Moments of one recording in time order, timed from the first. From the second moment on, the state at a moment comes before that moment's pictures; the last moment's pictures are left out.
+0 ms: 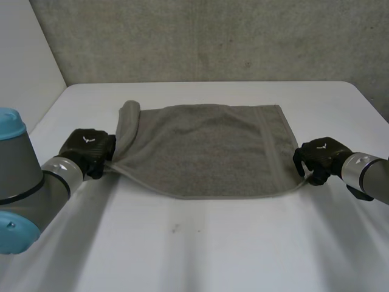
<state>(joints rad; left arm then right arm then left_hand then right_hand) 4.44 -1.89 -1.66 3.23 -1.48 3.54 1.63 -1.00 1.42 0.17 1.16 2.52 1.18 1.22 1.22 1.22 1.03 1.01 0.89 0.89 0.89 0.74</state>
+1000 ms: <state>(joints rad) 4.49 -2.03 -1.54 3.24 -1.49 3.50 1.59 -0.97 1.53 0.06 1.09 2.39 1.18 1.22 1.22 1.22 1.03 0.86 0.75 0.74 0.74 0.56</state>
